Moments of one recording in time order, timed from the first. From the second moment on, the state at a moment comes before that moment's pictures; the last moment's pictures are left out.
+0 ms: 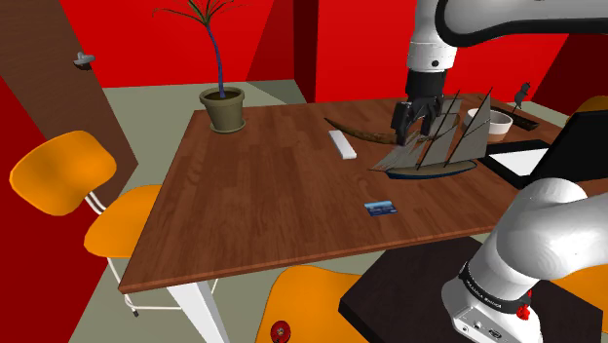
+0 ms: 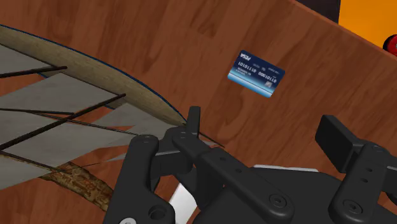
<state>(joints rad) -0.02 -0.79 -0.01 -2.44 0.01 1.56 0.14</state>
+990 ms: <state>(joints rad) 0.25 -0.36 0.10 -2.56 -0.29 1.74 -0.49</state>
